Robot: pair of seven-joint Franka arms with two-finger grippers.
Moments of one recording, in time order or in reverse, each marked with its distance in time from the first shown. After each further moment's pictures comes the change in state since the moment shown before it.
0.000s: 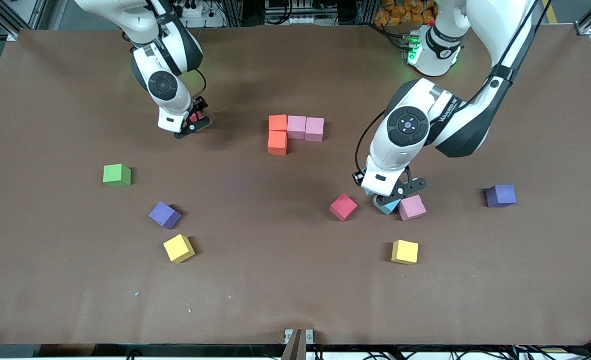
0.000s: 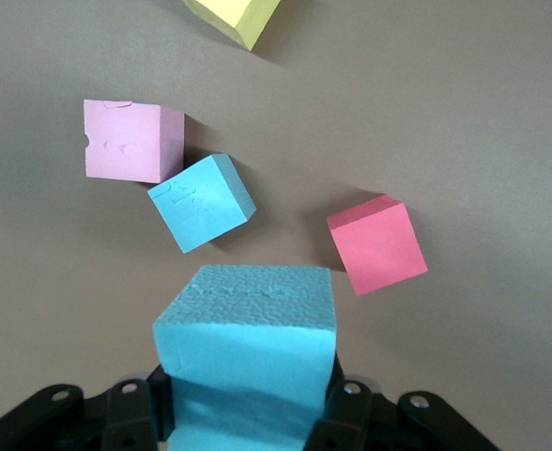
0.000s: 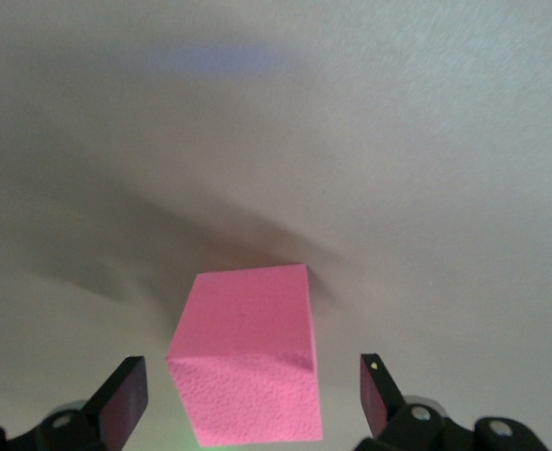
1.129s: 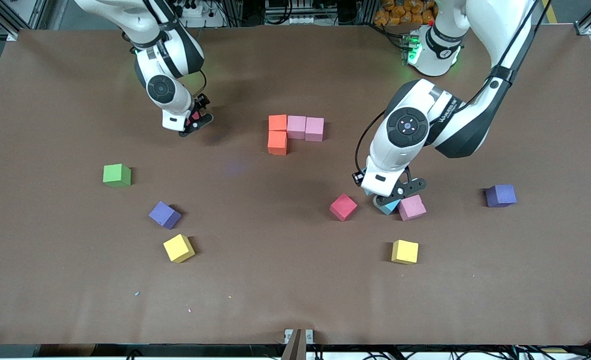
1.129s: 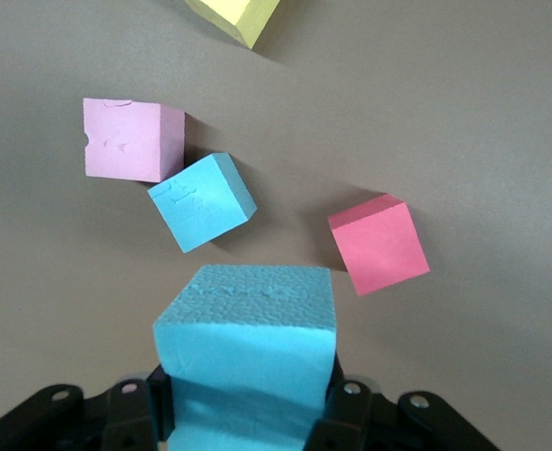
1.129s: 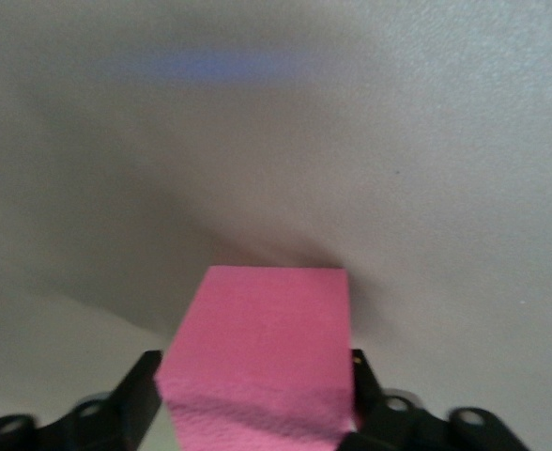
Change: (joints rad) left arm 0.001 0.003 0.000 0.000 0.000 -0.001 0.000; right arm 0.004 0.066 0.001 -0.054 0.088 0.100 -0.115
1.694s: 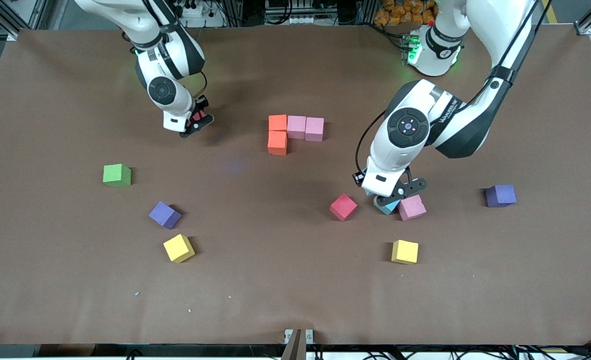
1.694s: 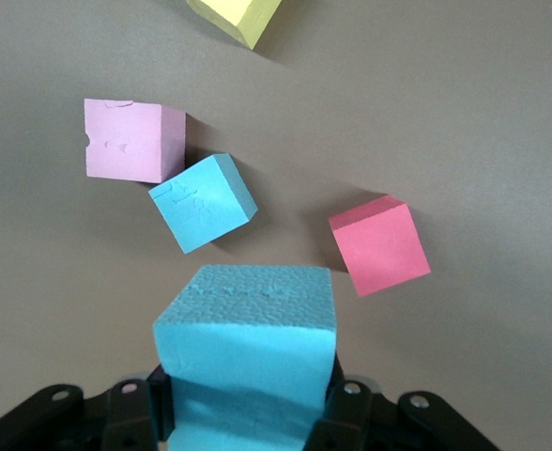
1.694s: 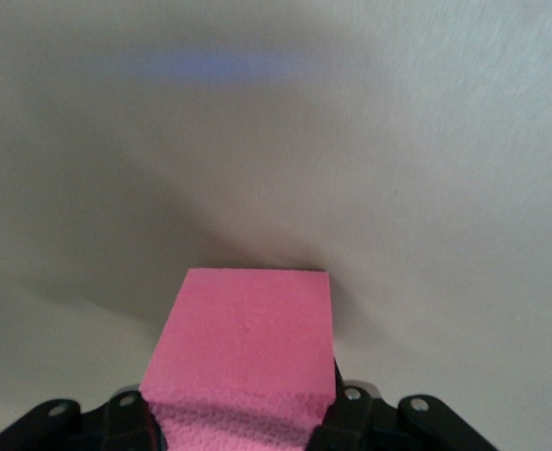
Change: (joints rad) left arm 0.001 0.000 0.000 0.000 0.000 0.000 0.000; right arm 0.000 0.004 0.000 0.024 0.002 0.010 -0.001
